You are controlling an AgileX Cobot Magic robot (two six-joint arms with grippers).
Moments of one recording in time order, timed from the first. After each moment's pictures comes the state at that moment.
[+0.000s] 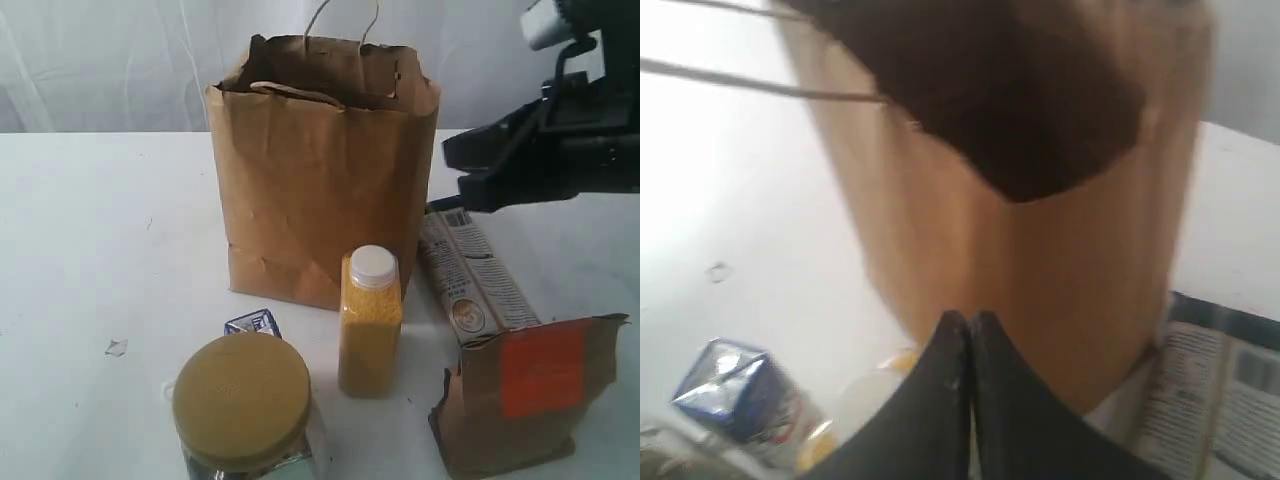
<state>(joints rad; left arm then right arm) -0.22 0.08 -0.27 0.46 0.43 -0.49 0.22 1.16 -0.82 1.07 0.54 -1.22</state>
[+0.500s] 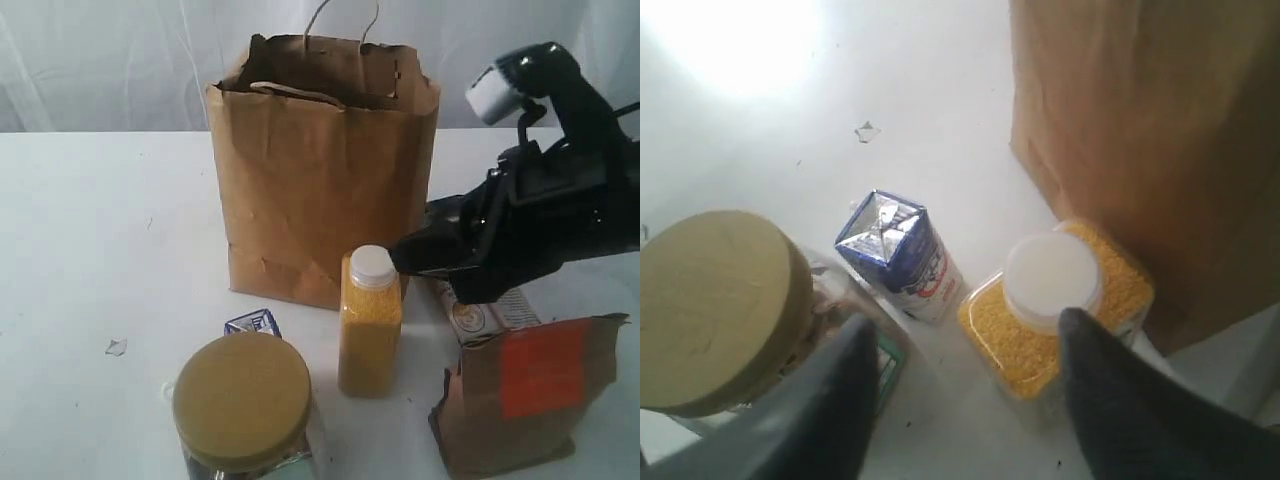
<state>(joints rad) -0.22 0.11 -0.16 0.50 0.66 -0.63 0.28 1.16 -0.82 0.90 0.78 -1.05</state>
